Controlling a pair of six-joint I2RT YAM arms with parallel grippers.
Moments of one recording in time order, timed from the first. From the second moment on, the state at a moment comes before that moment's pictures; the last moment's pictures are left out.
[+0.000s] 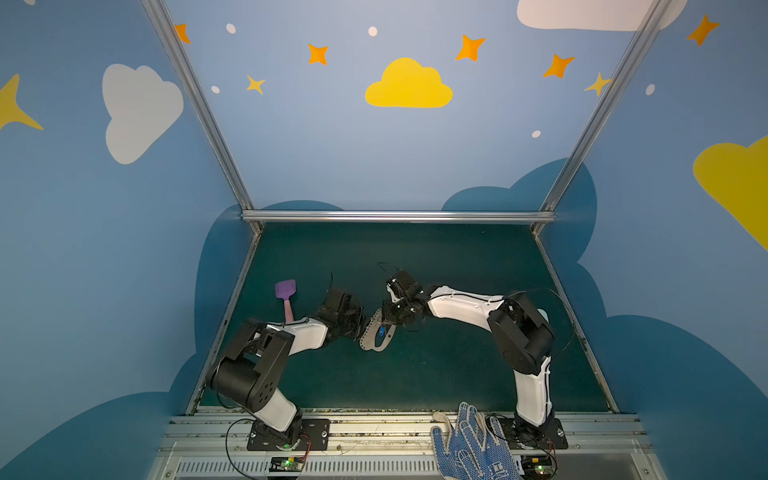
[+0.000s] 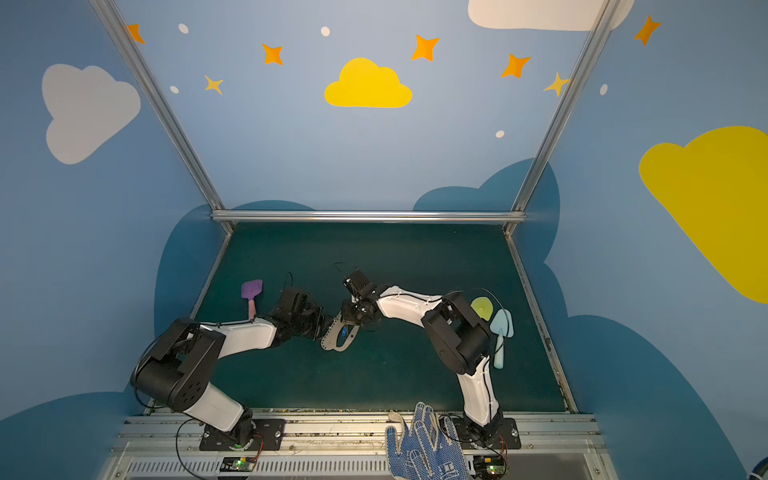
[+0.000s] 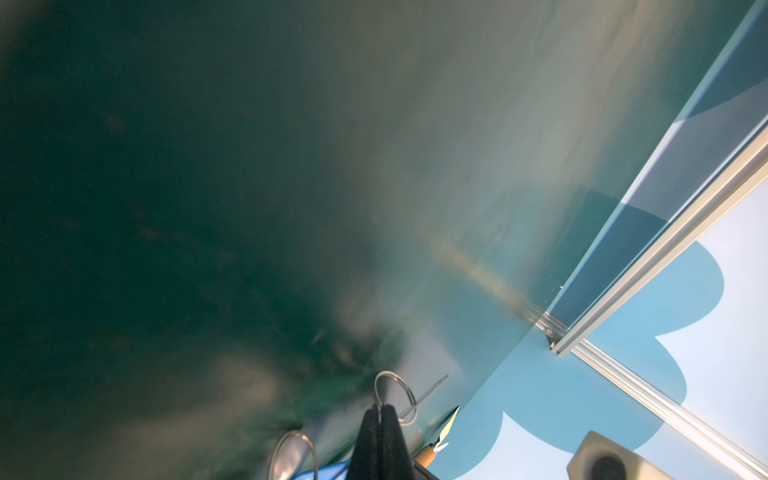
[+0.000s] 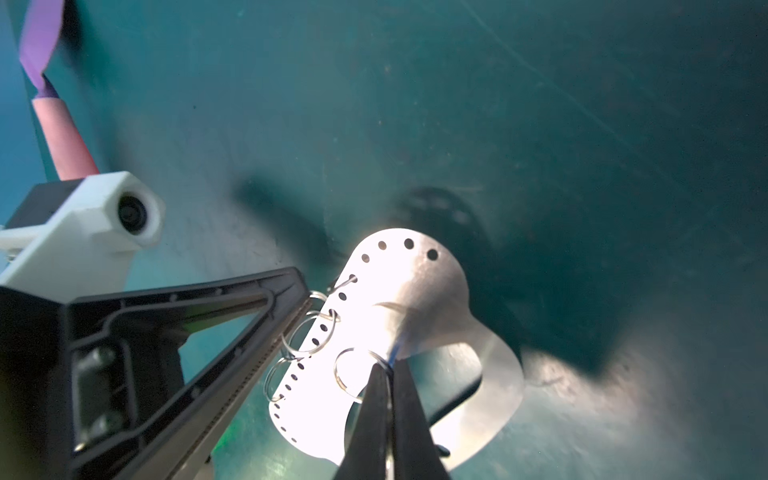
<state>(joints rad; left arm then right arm) -0.39 1.59 0.60 0.17 0.28 -1.67 0.86 2.00 1.34 -0.36 -0.22 0.78</state>
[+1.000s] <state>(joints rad) -0.37 1.59 0.55 0.23 0.24 -1.72 0.86 2.06 1.34 -0.21 -0.23 0.86</state>
